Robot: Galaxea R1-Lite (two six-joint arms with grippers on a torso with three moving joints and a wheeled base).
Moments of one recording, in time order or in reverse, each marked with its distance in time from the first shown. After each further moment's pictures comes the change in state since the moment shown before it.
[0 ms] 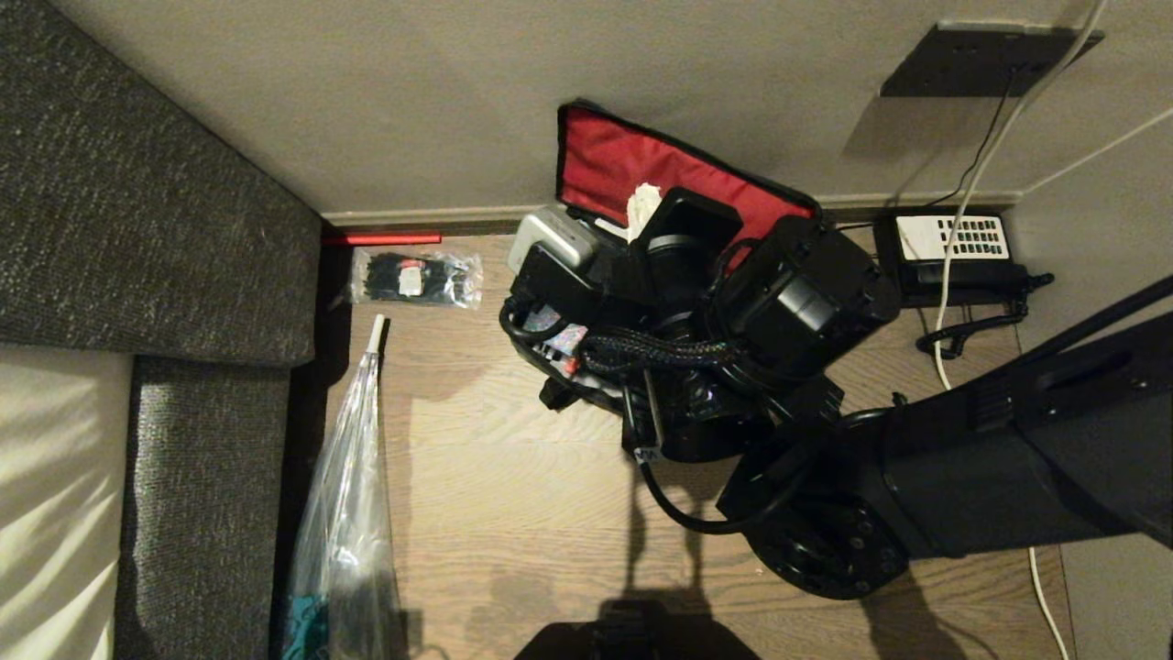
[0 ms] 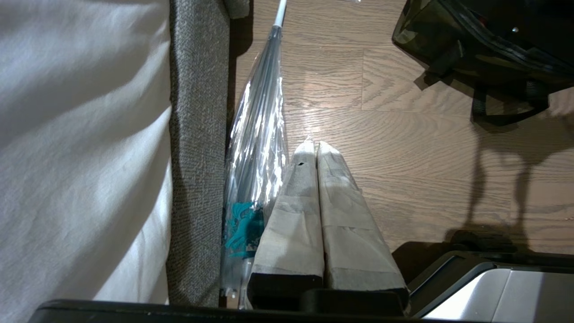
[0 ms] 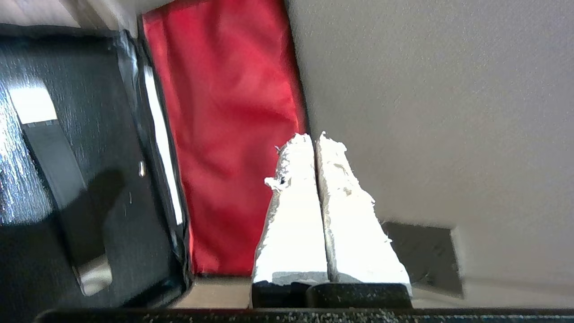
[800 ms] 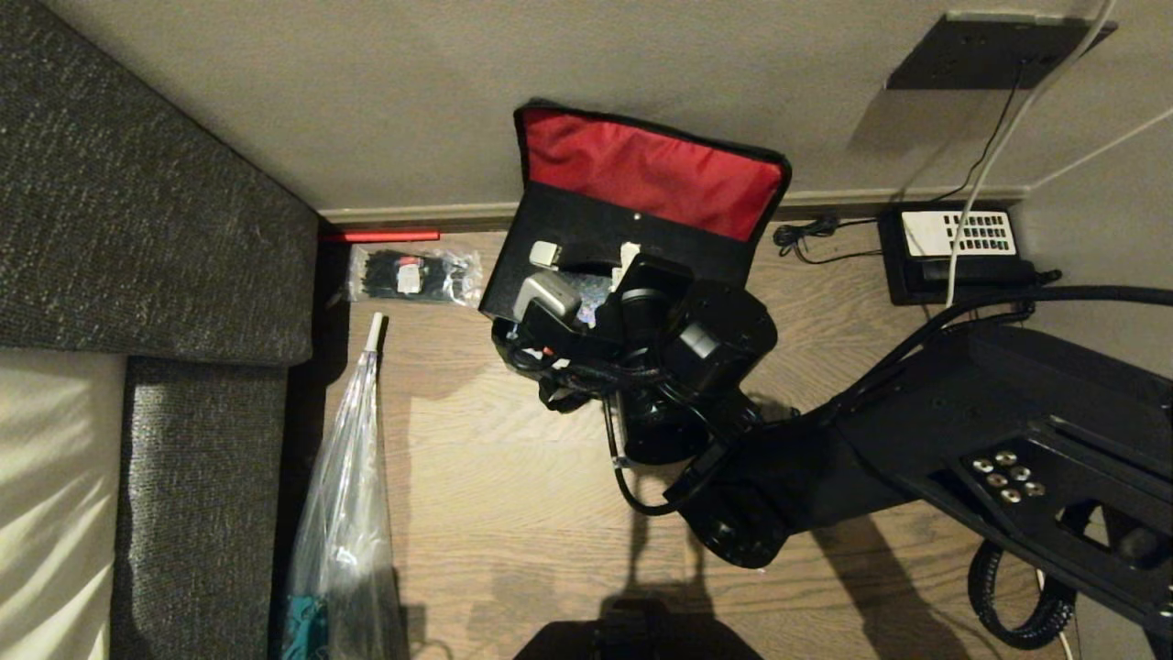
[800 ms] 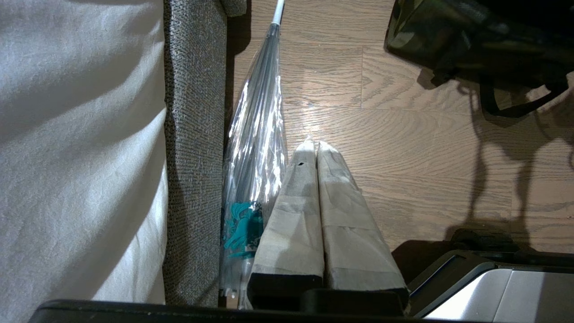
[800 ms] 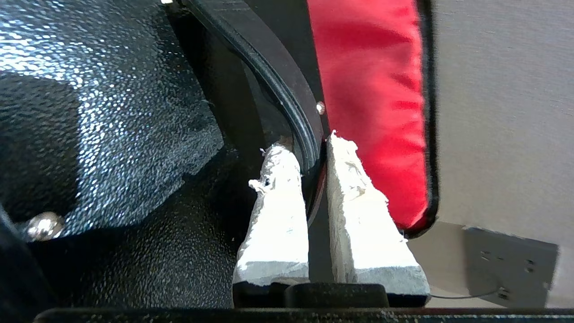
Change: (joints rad) left arm 0.000 0.000 0.000 -0.001 -0.001 0.000; right arm -0.027 0.163 -0.091 -0.041 0.039 -0.001
